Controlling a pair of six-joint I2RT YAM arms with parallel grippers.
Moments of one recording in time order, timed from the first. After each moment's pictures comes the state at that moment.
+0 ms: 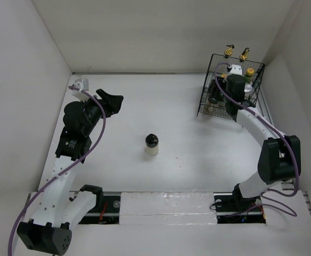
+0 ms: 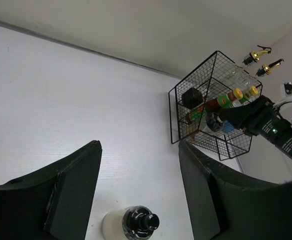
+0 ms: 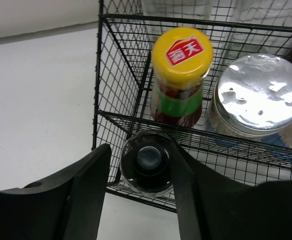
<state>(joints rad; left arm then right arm) -0.19 0.85 0.91 -0.14 0.15 -0.60 0.15 1.56 1.15 0.01 0.10 0.24</state>
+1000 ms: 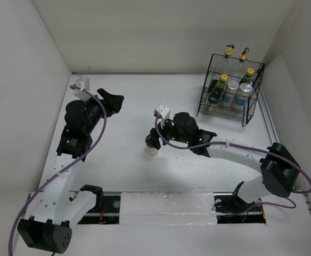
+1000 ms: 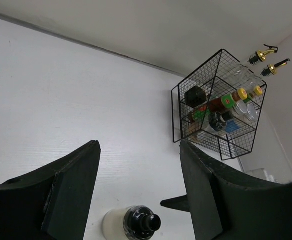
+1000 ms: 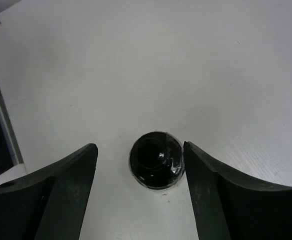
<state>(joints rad) -0.19 0.88 0.91 -0.14 0.14 -0.61 0.89 1.45 0.93 0.18 -0.18 0.09</state>
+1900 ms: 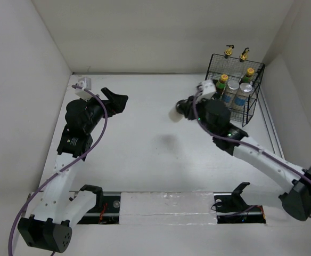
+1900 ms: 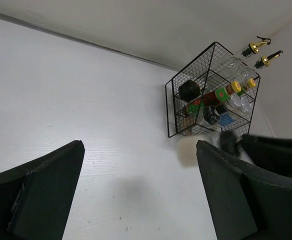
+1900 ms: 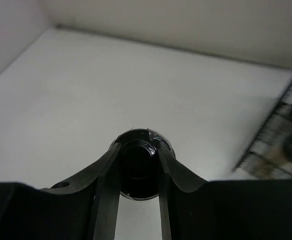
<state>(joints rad) -0.19 0.89 0.91 -0.13 0.19 -0.61 0.74 1.22 0.93 0.13 0.22 0.15</state>
